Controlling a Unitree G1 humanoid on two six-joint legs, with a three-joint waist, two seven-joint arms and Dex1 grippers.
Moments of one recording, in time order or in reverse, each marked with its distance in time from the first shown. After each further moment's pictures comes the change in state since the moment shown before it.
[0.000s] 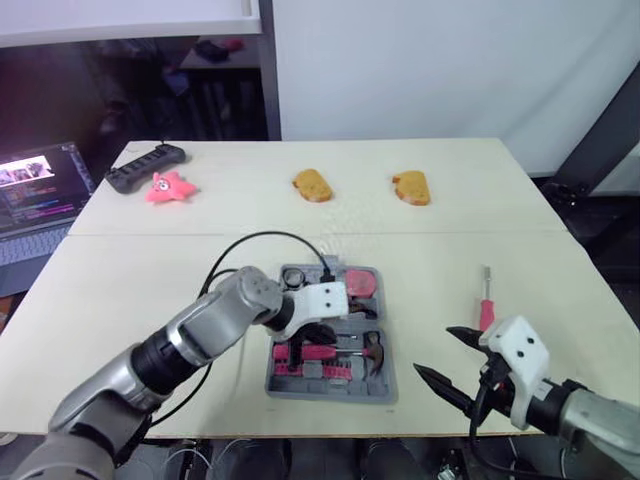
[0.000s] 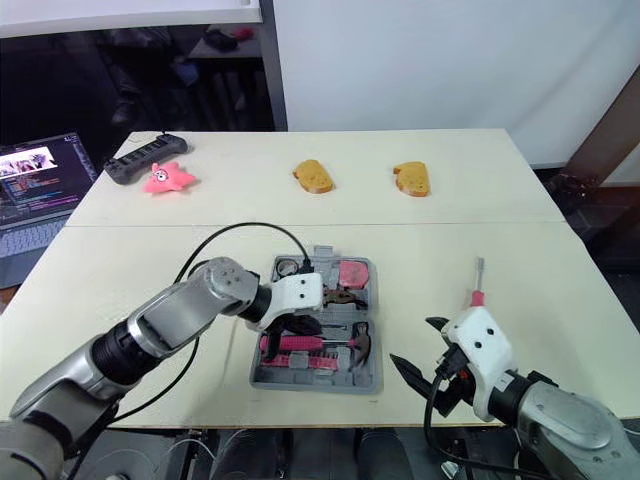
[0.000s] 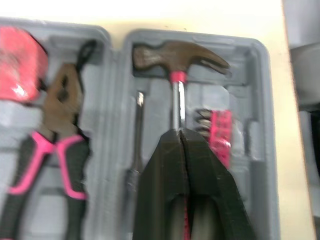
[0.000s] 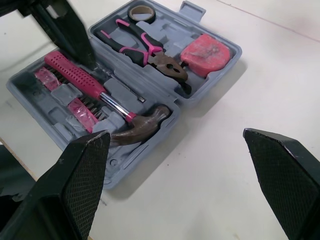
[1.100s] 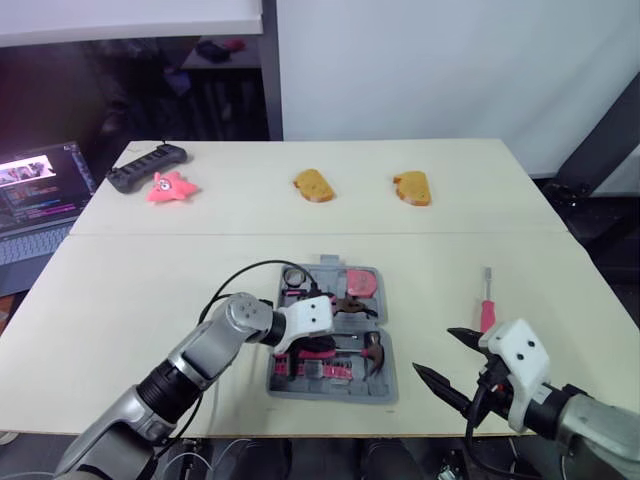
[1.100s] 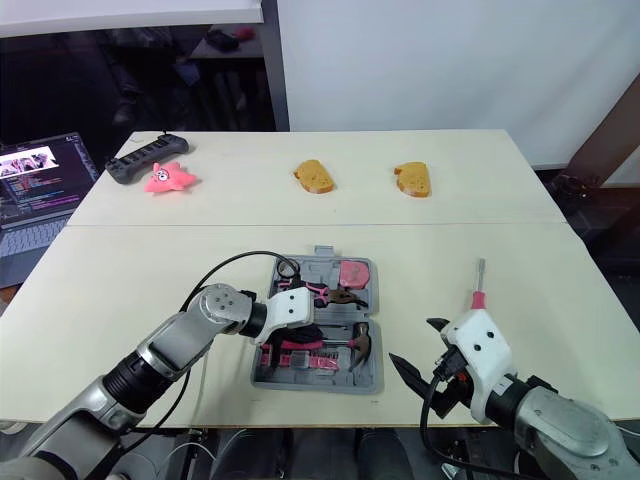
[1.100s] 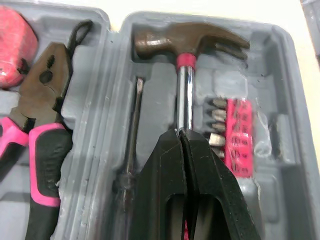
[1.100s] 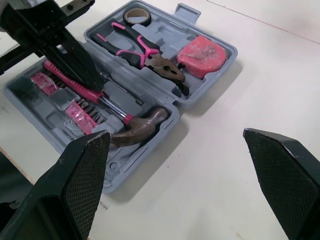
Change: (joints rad) left arm 0.140 -0.090 0.097 0.222 0.111 -0.375 0.029; right arm 0.009 0.025 0.002 -0.026 -0.008 0.005 -0.028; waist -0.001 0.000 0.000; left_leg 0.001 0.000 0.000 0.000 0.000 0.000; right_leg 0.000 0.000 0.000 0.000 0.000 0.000
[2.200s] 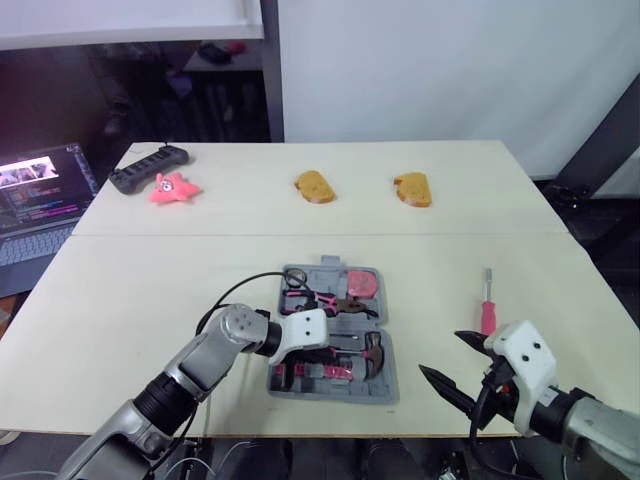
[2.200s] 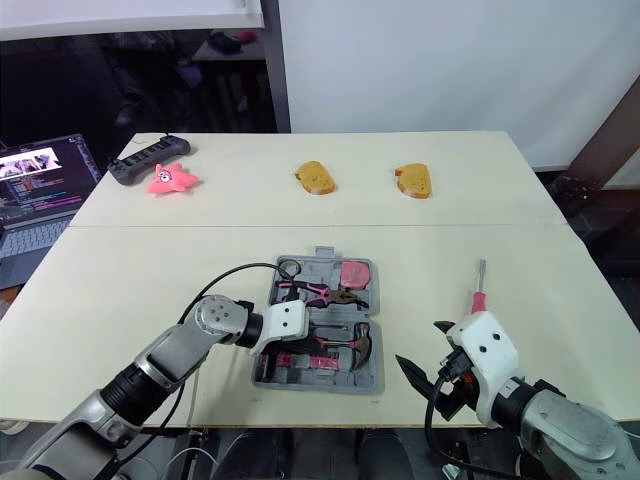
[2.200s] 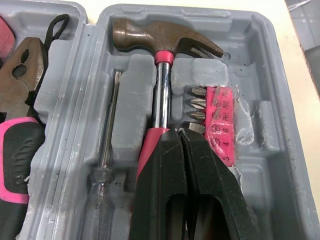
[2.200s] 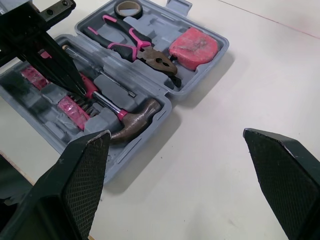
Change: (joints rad) left arm 0.075 0.010 -0.027 0.063 0.074 -0.138 -0.024; right arm 0.035 0.000 -0.032 -0.006 0.003 0.022 -0.001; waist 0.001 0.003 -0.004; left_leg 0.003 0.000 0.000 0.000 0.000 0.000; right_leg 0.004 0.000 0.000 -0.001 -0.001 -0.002
